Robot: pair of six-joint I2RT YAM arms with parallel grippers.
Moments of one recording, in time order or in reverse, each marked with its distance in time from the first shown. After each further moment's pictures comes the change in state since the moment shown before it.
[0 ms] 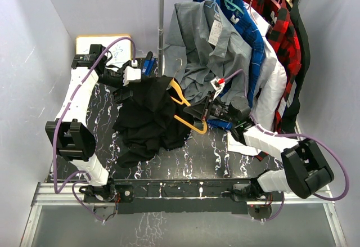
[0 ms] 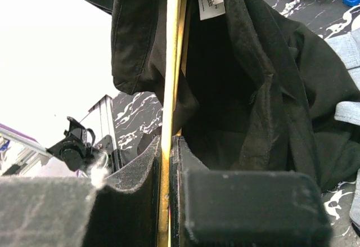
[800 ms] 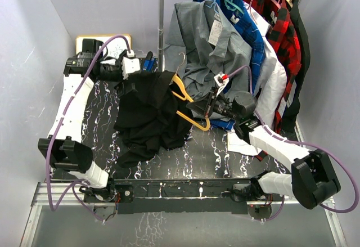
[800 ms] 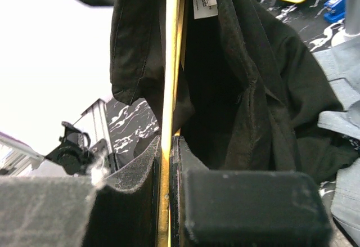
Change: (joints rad) left arm -0.027 -0.101 0.084 0.137 0.055 -0.187; right arm -0.015 -0.106 0.065 -0.185 -0.008 -0.058
